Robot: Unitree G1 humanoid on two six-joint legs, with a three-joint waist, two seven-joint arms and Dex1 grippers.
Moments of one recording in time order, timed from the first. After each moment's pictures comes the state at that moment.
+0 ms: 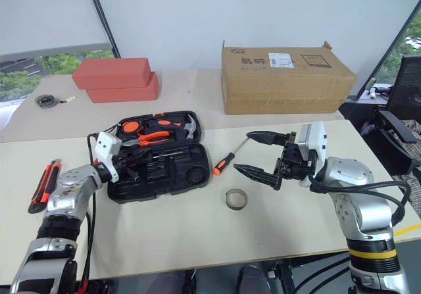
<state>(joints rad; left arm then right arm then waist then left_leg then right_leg) -0.46 0.56 0.17 0.39 -0.37 0.24 -0.91 -0.30 -0.63 -0.13 -0.27 0.61 0.29 1.07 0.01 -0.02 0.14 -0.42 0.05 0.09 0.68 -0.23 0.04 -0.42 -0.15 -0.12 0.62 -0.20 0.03</state>
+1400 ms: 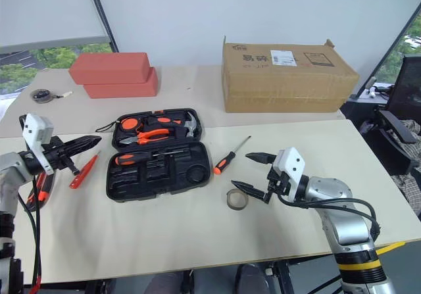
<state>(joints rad) -0.37 0.91 0.30 0.36 -0.51 0.33 -1.26 -0.19 -0.59 0.02 -0.21 0.31 0.19 0.89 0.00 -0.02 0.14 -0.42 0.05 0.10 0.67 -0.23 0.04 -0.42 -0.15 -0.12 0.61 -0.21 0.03</state>
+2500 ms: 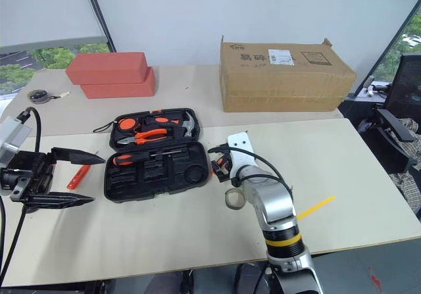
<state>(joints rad) -0.16 1.14 0.40 -0.18 -0.73 0.52 -1.57 -0.49 -0.07 0.16 -0.22 0.08 1.05 0.09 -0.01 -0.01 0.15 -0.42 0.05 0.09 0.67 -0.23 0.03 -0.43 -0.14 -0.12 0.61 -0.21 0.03</state>
